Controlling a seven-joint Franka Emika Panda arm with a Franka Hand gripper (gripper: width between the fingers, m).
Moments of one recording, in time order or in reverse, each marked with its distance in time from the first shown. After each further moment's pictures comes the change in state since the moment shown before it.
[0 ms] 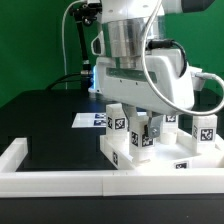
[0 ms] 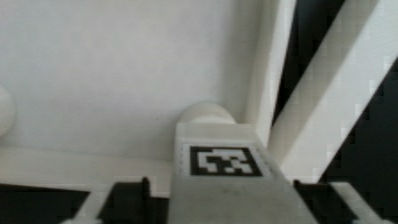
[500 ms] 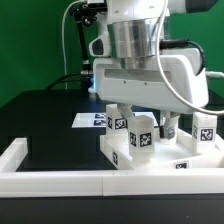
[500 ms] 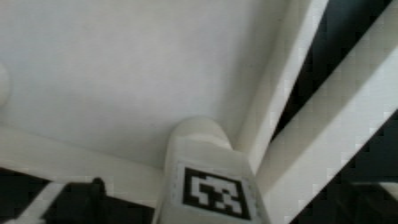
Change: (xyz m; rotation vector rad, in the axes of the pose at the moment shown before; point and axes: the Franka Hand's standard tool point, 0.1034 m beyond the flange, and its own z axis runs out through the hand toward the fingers) arm -0.010 -0.003 0.002 -0.015 -0.004 -0.325
